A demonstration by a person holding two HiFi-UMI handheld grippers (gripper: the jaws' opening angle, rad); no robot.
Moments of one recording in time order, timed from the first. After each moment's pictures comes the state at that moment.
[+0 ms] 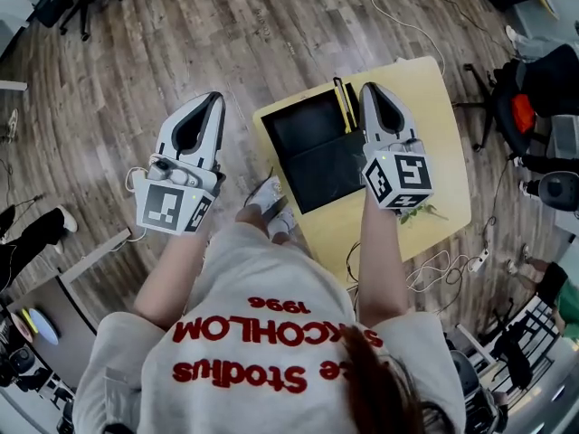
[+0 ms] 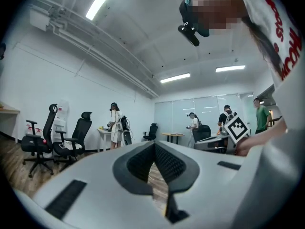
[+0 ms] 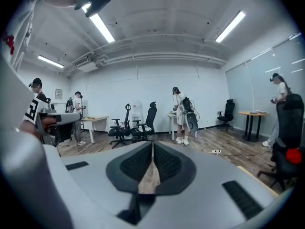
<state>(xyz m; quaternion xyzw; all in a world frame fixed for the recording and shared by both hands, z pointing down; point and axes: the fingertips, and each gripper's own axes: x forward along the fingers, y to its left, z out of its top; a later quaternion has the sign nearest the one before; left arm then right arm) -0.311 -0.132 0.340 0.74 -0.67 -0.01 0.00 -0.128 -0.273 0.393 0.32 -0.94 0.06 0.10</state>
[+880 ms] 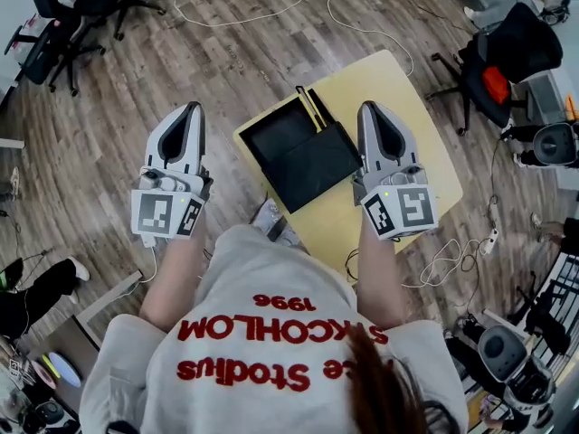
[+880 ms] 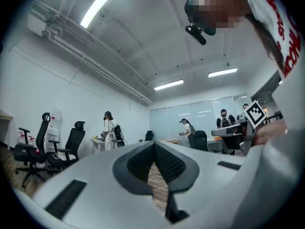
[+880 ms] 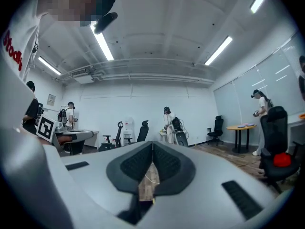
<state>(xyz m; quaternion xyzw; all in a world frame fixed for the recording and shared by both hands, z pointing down) -0.278 -0.134 0.283 0.76 -0.65 -0.02 -0.05 -0.044 -0.216 0.286 0.38 -0.93 0.03 -0.01</state>
